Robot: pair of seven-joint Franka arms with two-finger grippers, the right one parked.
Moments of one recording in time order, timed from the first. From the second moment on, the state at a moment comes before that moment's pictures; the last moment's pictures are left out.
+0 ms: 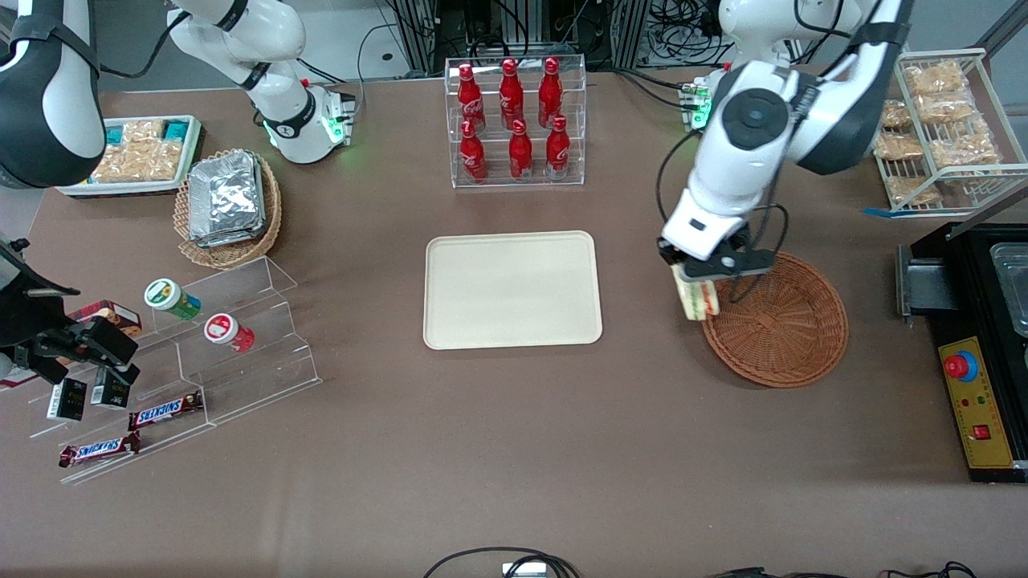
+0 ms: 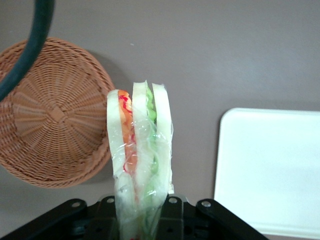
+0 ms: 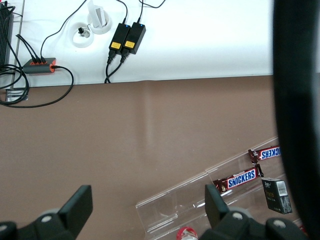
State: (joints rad) arm -0.05 -0.01 -0.47 -2.07 0.10 2.06 -0.62
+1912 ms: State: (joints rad) arm -0.27 0.60 -0.65 -1.93 0.60 2.25 -1.04
